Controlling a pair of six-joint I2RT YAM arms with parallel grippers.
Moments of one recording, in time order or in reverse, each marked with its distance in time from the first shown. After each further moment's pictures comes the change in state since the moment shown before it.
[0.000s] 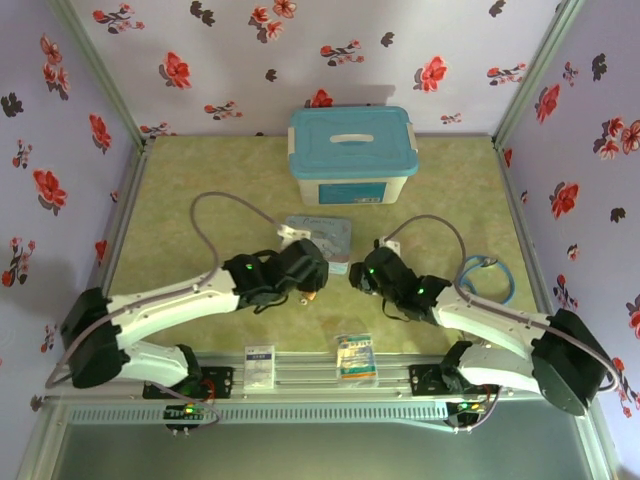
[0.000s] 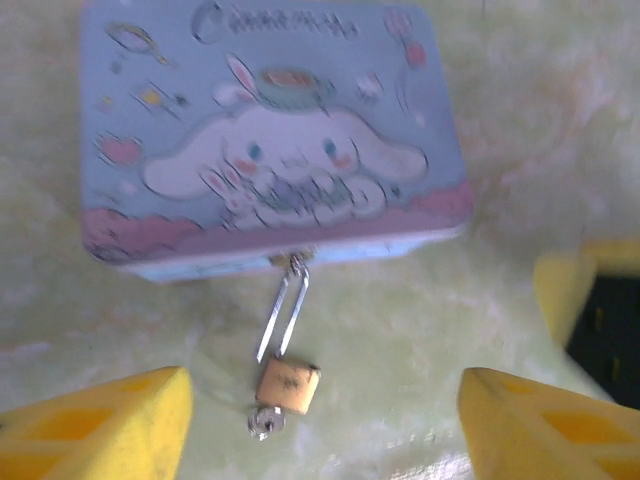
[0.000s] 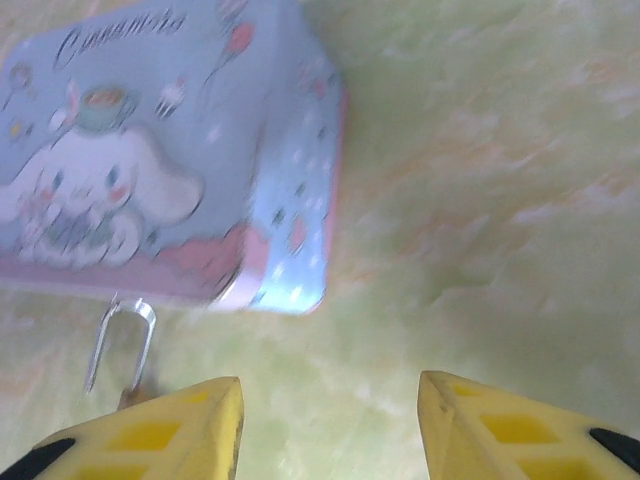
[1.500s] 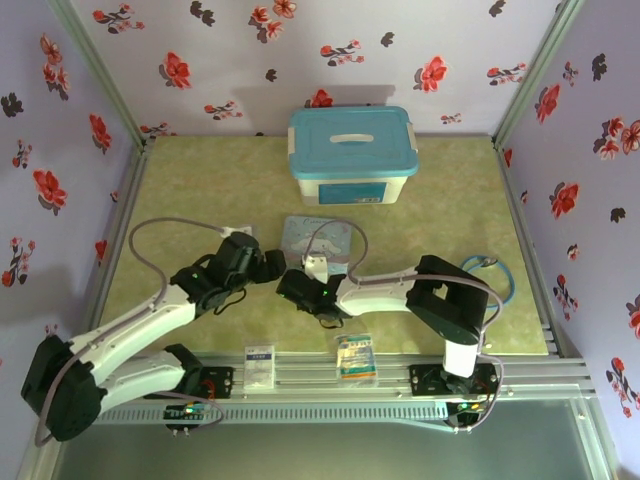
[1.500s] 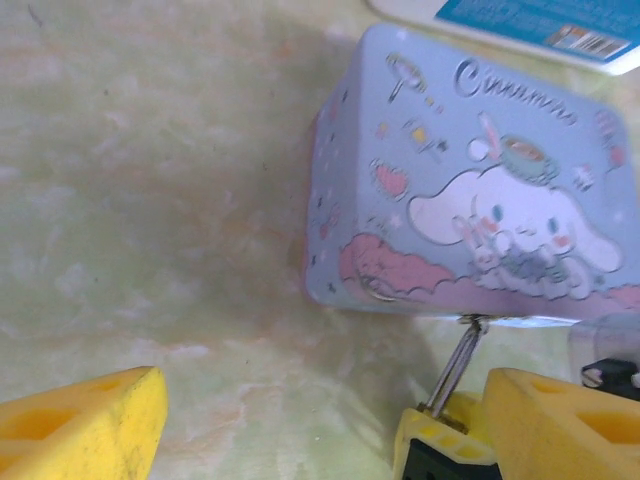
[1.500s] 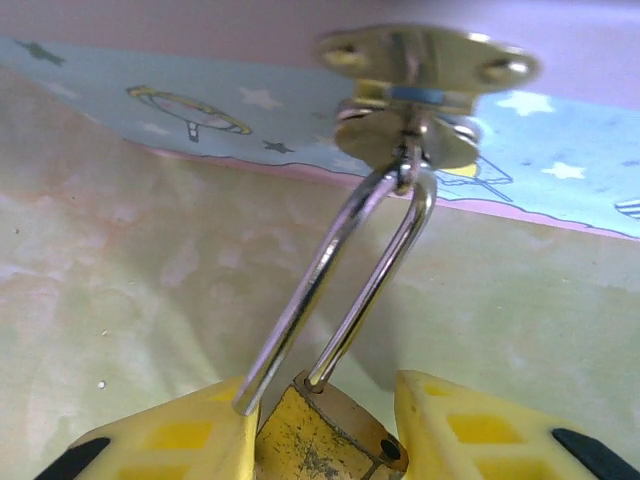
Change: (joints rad) left arm 0.340 -0.298 -0.333 0.175 0.190 0.047; right arm 0.303 0.691 0.436 -0.058 0.178 0.148
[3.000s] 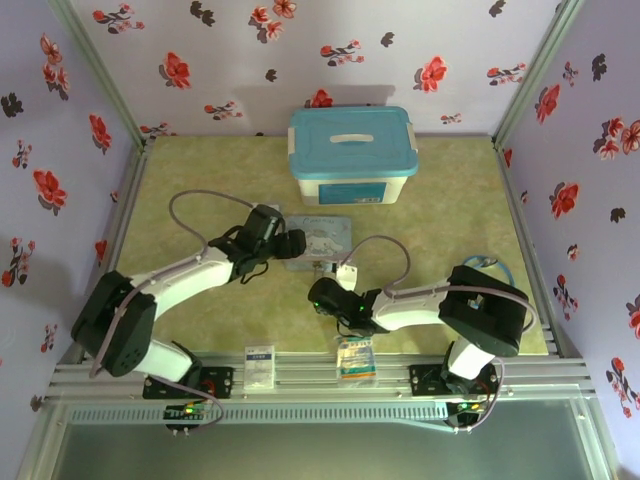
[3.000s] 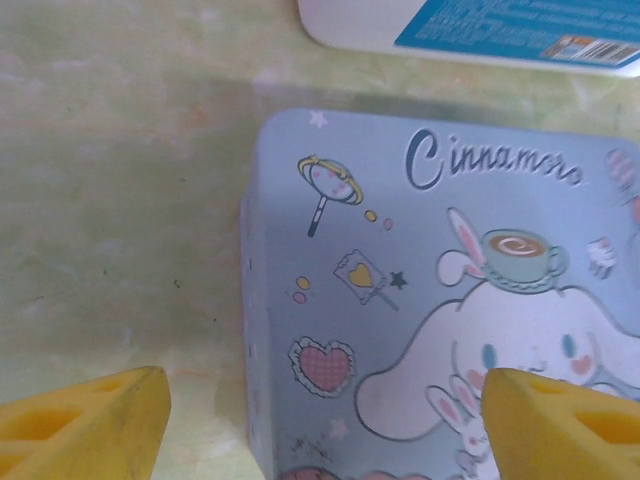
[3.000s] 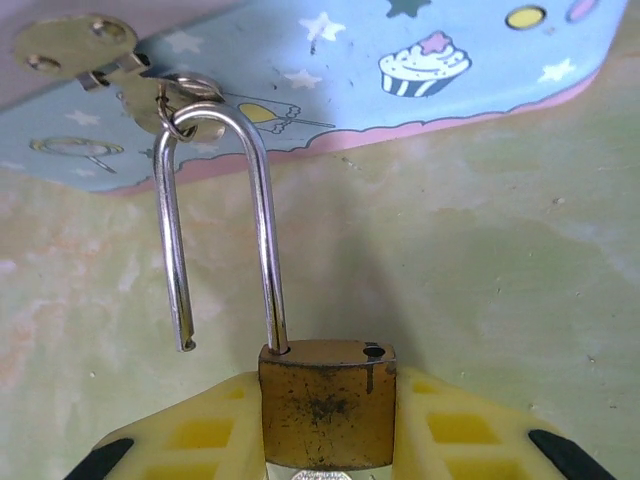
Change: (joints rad) left arm 0.063 0.444 0.192 0.200 0.077 0.133; right arm -0.031 -0.193 -0.341 0.351 -0.024 0.219
